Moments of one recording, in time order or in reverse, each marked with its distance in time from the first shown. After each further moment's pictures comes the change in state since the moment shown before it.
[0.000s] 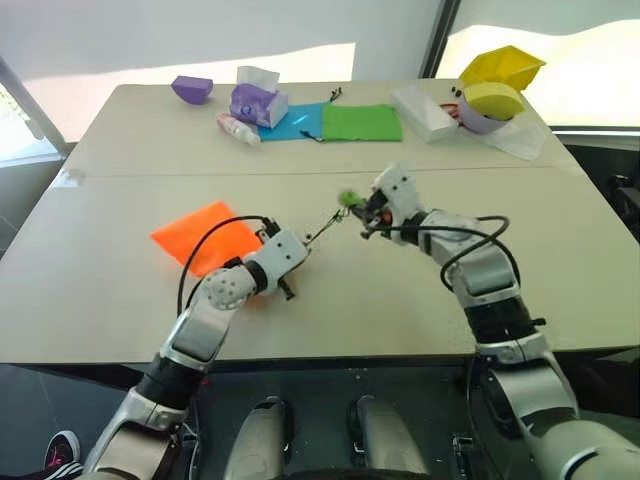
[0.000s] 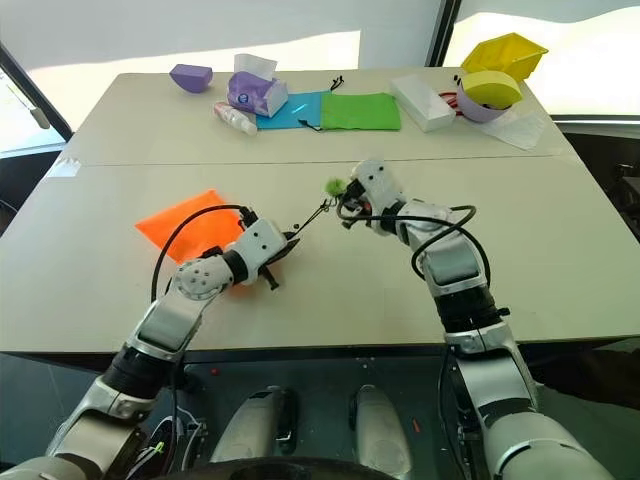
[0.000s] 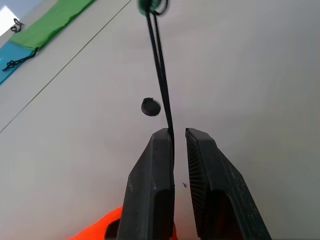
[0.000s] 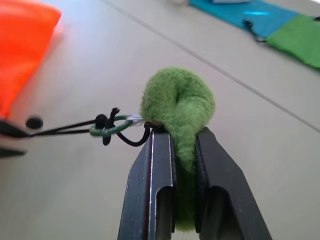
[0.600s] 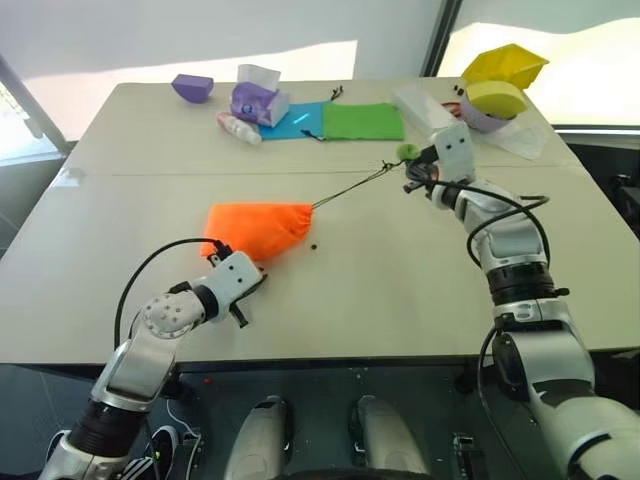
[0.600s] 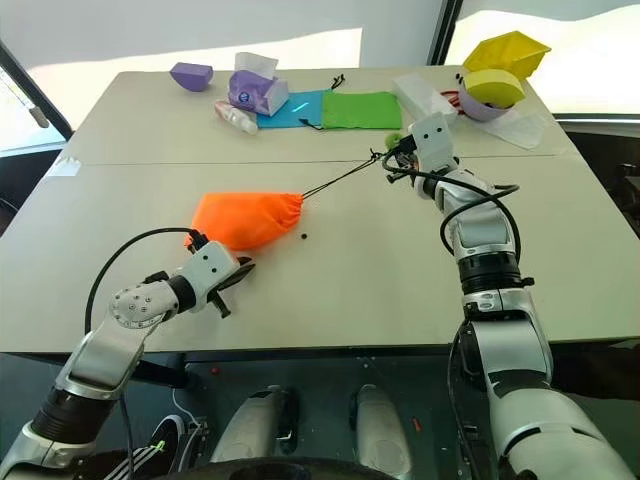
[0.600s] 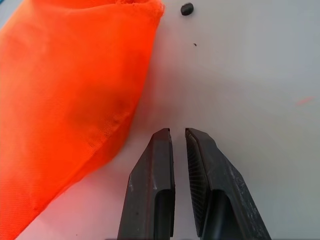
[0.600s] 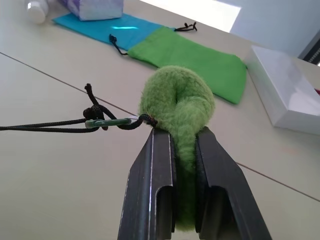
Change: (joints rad) left arm 0.198 0.163 0.144 -0.164 -0.059 0.090 -0.055; right arm -0.133 -0.069 -0.107 0.309 -0.020 -0.212 -0.113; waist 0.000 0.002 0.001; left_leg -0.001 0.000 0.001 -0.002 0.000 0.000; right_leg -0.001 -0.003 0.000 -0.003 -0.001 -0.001
